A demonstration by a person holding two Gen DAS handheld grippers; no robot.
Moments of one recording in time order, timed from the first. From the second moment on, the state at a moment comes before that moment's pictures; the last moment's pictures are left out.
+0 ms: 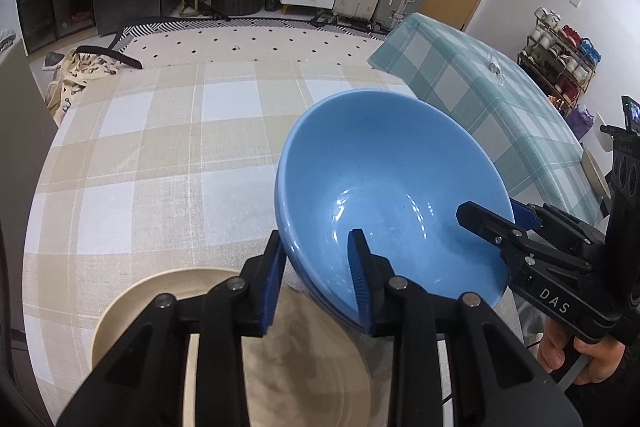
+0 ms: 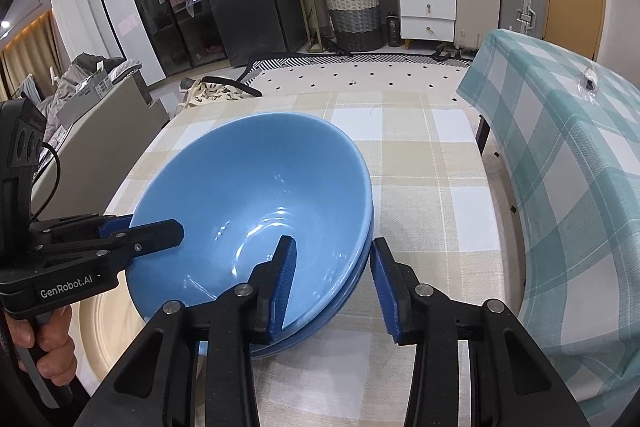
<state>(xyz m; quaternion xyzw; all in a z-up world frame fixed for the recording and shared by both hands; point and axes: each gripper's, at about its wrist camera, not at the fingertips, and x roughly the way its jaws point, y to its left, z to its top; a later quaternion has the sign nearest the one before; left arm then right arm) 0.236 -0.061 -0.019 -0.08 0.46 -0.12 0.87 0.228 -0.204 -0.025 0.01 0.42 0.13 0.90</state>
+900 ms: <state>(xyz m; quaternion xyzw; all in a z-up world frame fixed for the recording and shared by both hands) 0.181 -0.058 0.039 -0.07 0.41 -0.11 0.90 0.163 -0.201 0.043 0.01 0.34 0.16 0.93</state>
